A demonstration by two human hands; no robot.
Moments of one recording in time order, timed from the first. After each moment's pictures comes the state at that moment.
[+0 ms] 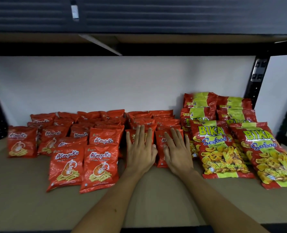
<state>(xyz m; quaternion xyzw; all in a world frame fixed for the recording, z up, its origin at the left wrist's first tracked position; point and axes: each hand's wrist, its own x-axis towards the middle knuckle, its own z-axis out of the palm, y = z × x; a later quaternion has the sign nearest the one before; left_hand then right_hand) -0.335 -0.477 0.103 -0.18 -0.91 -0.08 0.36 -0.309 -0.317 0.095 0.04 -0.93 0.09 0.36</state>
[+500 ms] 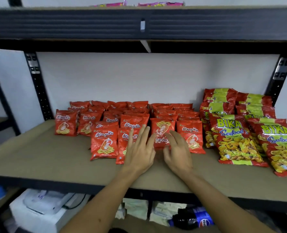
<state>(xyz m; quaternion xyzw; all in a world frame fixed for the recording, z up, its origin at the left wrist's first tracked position) -0.264 -0.543 0.097 -0.23 -0.88 -0.03 0.42 -0.257 -0.376 0.088 0.09 -0.90 0.19 0.38</state>
